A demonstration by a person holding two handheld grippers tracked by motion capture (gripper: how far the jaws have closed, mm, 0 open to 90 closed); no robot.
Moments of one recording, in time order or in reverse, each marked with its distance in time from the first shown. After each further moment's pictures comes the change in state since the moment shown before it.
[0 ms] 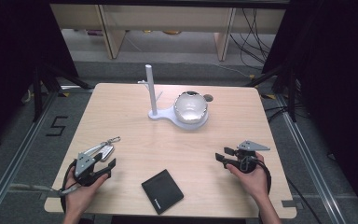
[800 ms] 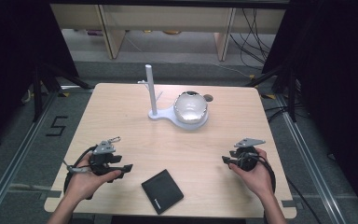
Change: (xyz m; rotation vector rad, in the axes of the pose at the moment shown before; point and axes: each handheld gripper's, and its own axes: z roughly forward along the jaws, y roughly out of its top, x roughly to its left) left arm -0.039 0.067 0.004 0.378 -0.294 0.102; right arm 0.007 0.019 -0.013 0.275 -0.144 -0.081
